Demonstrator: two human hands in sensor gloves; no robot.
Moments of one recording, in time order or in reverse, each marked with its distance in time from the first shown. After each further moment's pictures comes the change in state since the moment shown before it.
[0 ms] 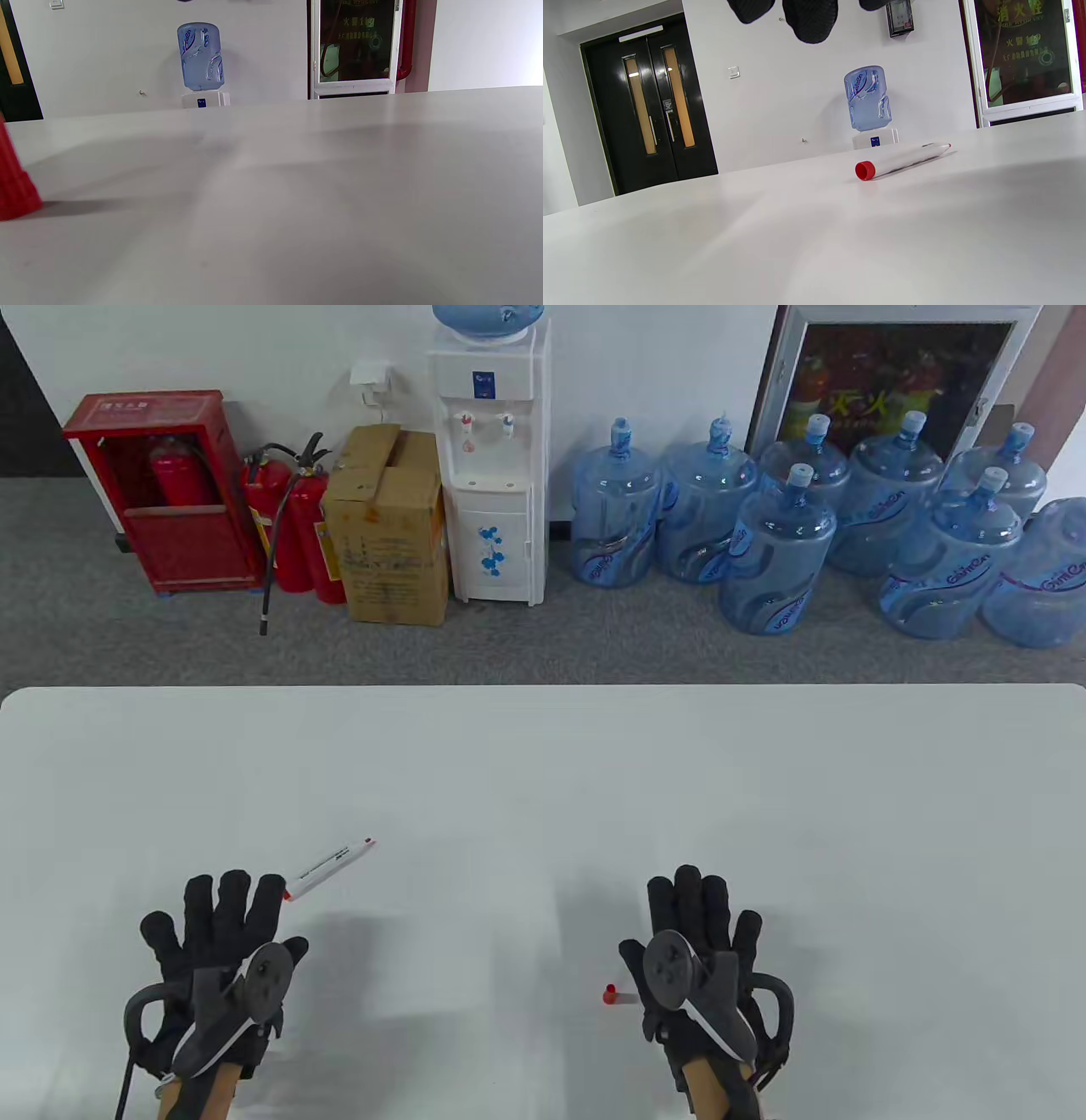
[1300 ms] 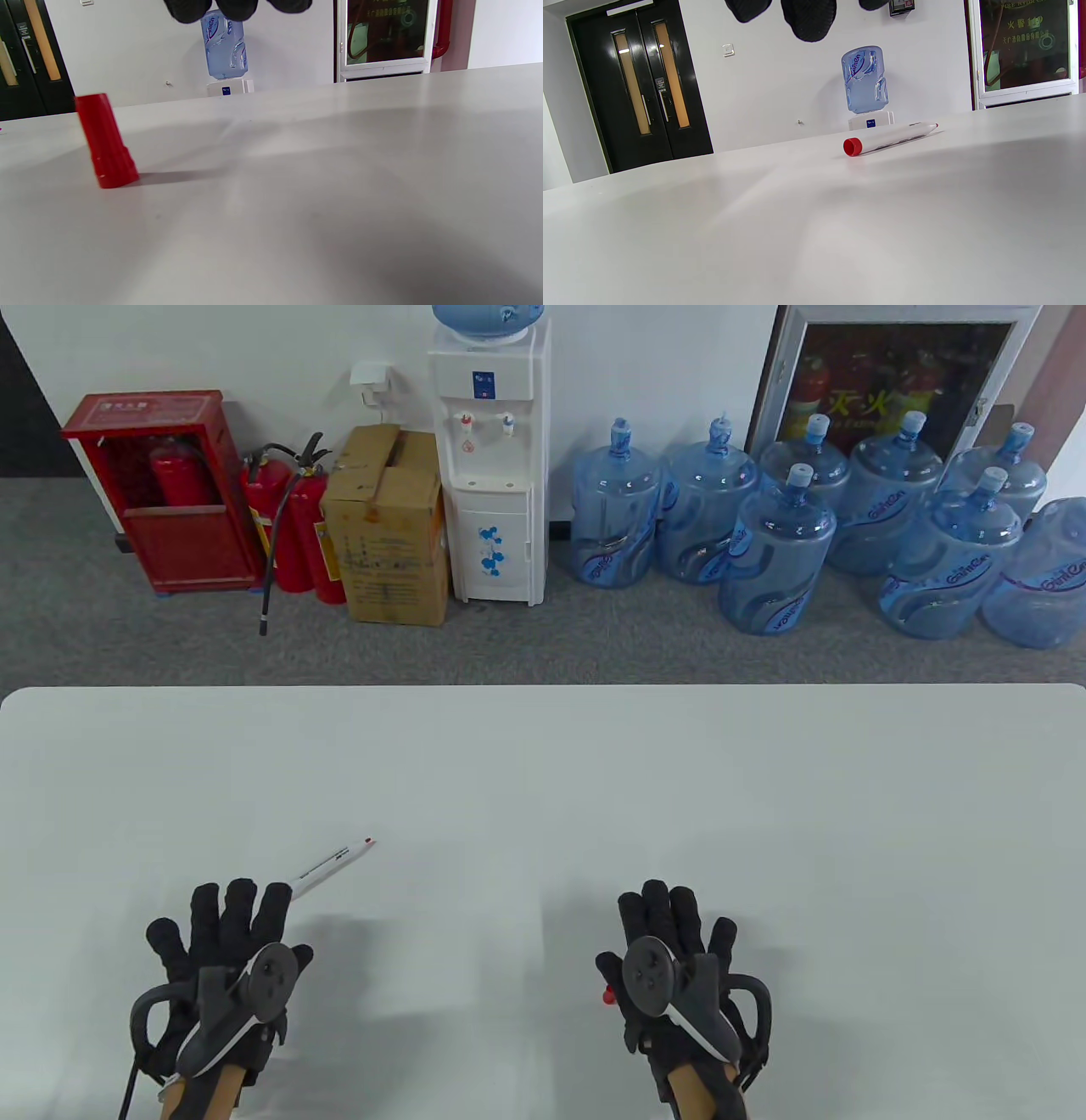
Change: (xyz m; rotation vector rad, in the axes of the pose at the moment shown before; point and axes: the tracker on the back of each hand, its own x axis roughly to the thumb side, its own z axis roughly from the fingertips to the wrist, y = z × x) left_hand 0.005 -0.006 0.000 -0.069 -0.013 0.017; right_hand 0.020 0.002 0.007 0.048 -0.099 -0.044
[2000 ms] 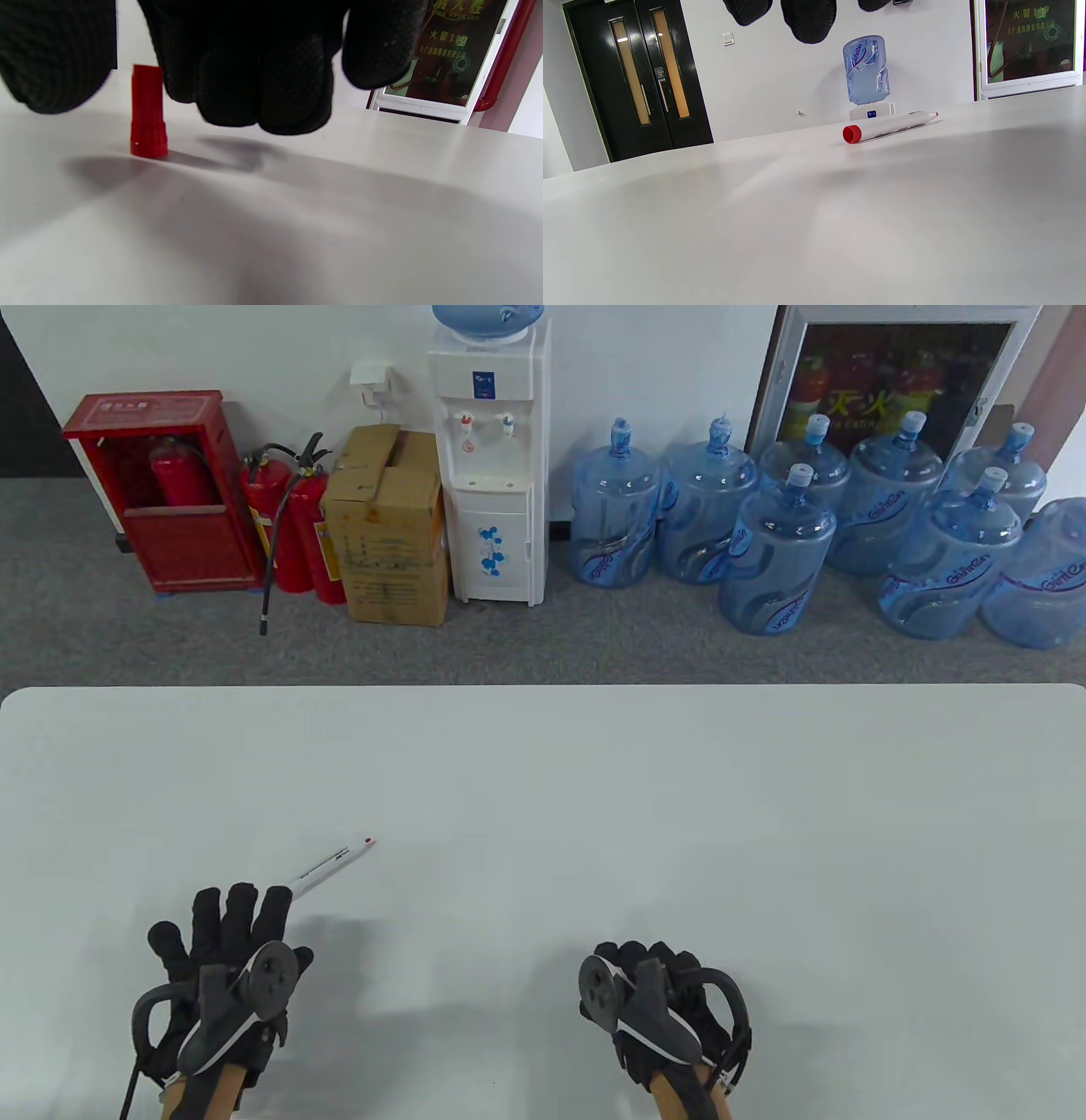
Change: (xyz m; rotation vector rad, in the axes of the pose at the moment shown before) left_hand 0.001 -0.001 0.001 -0.035 0.003 0.004; right_hand 0.034 0.005 0.004 -0.005 -0.122 0.255
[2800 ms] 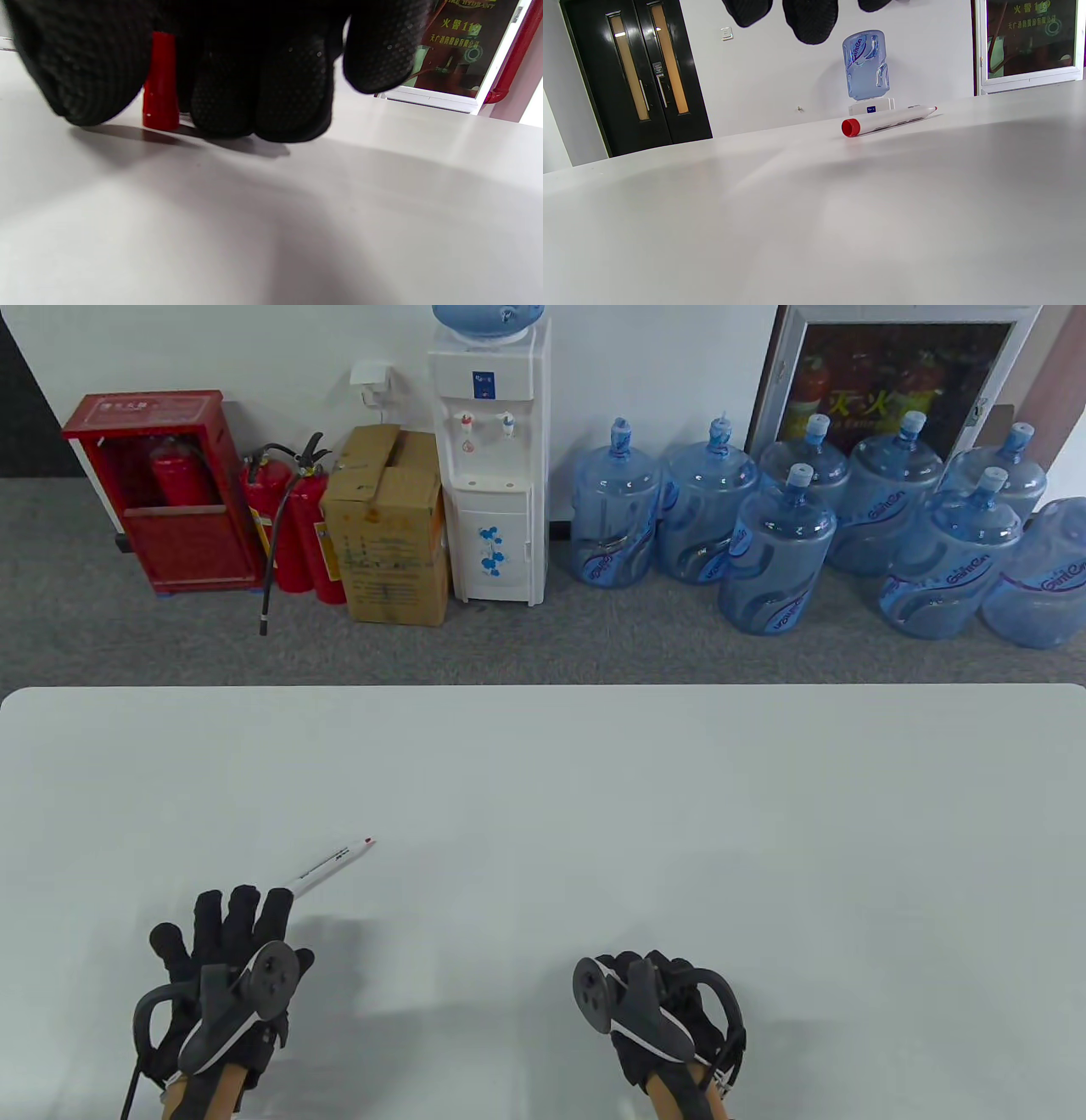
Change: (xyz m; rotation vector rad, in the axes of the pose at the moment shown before) left_hand 0.001 -0.001 -0.001 -0.017 -0.002 0.000; right_hand 0.005 0.001 0.001 0.037 -0.018 0.008
